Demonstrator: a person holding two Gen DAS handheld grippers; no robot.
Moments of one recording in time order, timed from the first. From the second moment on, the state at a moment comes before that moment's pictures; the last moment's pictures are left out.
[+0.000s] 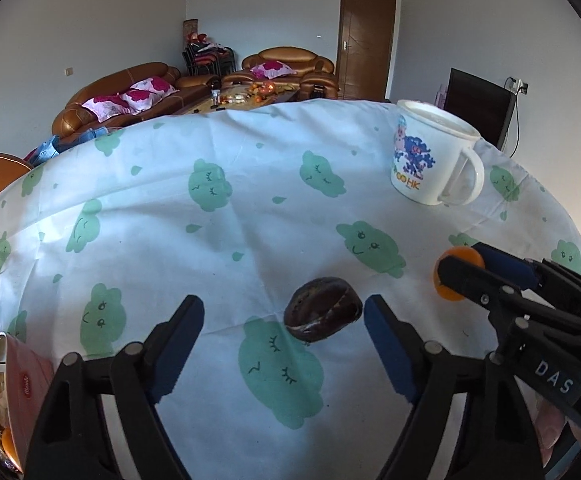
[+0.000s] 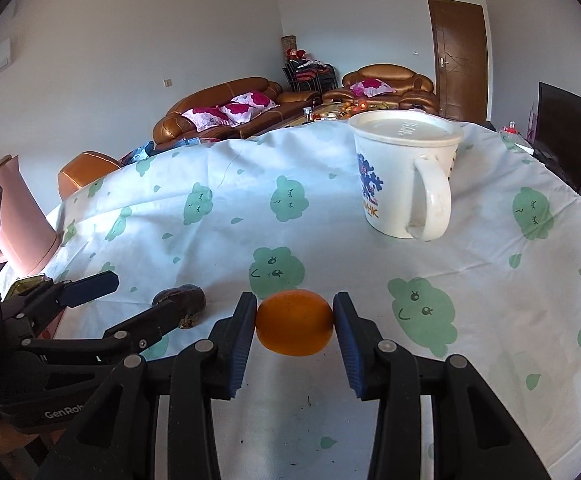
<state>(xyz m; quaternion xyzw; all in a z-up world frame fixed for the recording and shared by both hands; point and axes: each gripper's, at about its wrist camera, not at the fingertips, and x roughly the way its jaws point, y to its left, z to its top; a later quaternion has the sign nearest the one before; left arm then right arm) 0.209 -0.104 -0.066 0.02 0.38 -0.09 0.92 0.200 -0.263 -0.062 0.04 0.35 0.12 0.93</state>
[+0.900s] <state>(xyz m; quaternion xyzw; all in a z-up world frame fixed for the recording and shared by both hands) 0.209 -0.108 -0.068 0.01 0.38 -0.12 0.92 0.191 -0.252 -0.056 0.00 0.33 0.14 0.93</state>
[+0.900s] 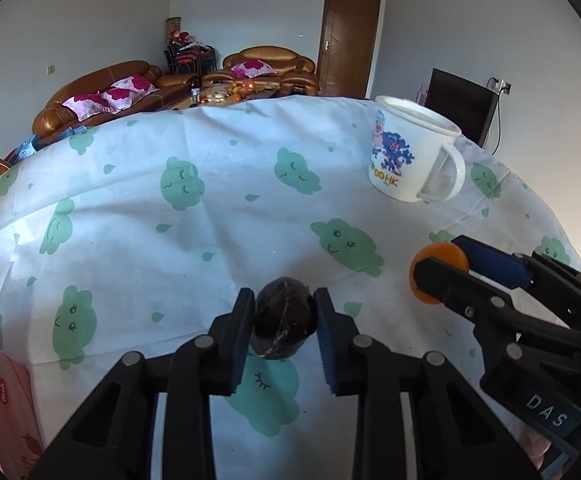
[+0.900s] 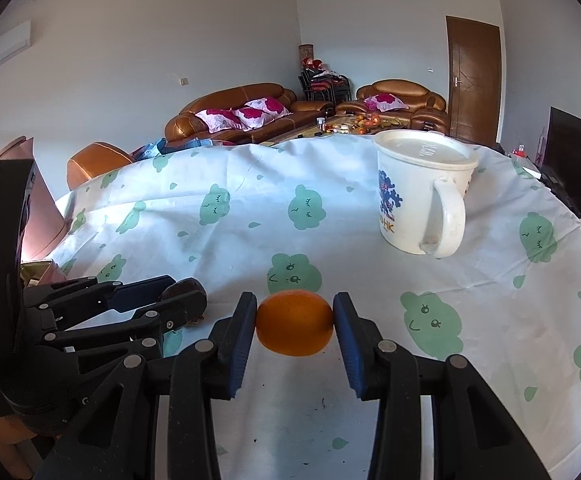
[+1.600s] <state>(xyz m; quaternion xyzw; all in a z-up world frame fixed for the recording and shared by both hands) 0.193 -0.099 -0.060 0.00 0.36 -0.12 0.93 0.178 -0.249 -0.048 -0.01 0.29 0.16 0.94</state>
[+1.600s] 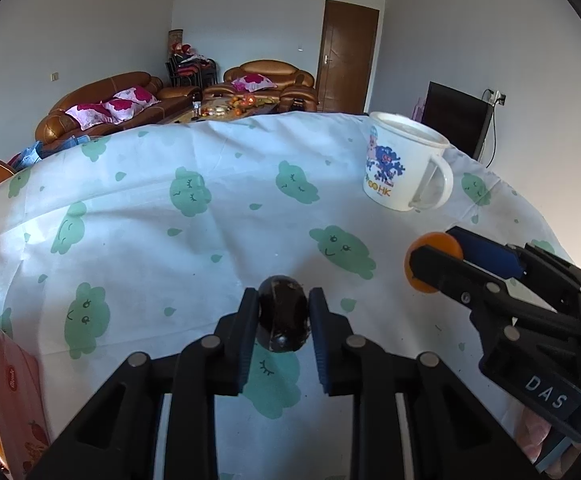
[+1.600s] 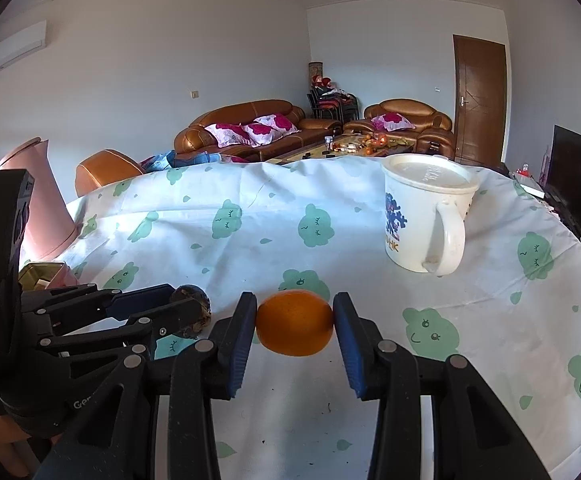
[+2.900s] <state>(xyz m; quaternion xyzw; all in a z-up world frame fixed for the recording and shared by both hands) 0.142 -0.088 -0.040 0.02 0.27 -0.10 0.96 0.147 -0.243 -0.033 -0.03 0.21 0.16 0.96</state>
